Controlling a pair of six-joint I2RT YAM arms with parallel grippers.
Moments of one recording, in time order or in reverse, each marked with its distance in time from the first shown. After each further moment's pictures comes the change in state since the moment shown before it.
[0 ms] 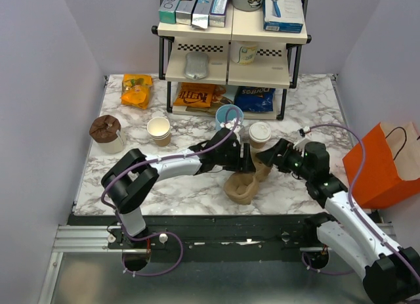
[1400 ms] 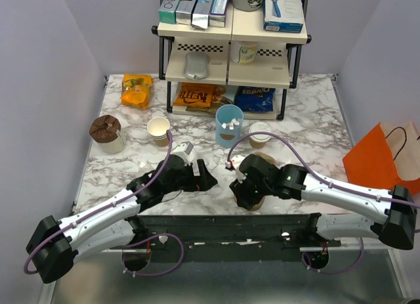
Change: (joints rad) left arm 0.044 -0.848 -0.541 -0.206 -0.198 -0.071; right arm 0.772 0.366 0.428 -0.640 0.251 -0.495
